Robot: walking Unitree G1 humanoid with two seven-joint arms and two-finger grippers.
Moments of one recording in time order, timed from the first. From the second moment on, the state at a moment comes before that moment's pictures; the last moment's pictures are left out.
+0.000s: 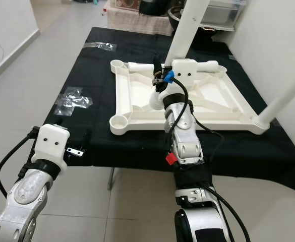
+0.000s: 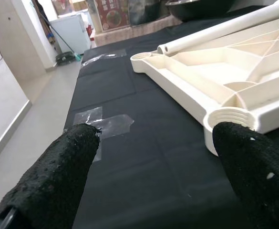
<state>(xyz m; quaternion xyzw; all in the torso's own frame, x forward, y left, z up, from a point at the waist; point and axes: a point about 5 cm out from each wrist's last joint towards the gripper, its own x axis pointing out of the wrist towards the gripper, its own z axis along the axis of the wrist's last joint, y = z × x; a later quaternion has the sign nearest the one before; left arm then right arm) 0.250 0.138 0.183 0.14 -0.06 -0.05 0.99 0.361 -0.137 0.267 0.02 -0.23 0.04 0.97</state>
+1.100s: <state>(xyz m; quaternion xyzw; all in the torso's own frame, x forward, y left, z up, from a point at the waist) 0.248 0.135 0.179 0.13 -0.06 -0.05 0.99 0.362 -0.135 0.276 0.02 -0.25 0.05 0.97</state>
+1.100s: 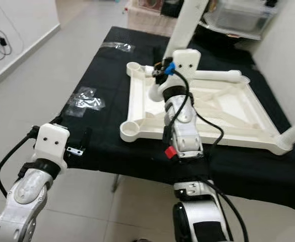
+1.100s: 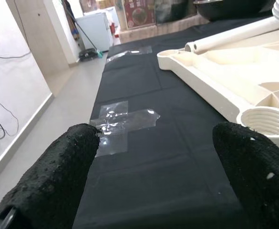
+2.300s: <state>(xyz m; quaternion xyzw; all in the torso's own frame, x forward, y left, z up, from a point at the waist) 0.198 0.109 0.180 0.07 -0.02 -0.14 0.99 0.390 -0.124 0.284 0.02 -0.07 0.60 0.80</state>
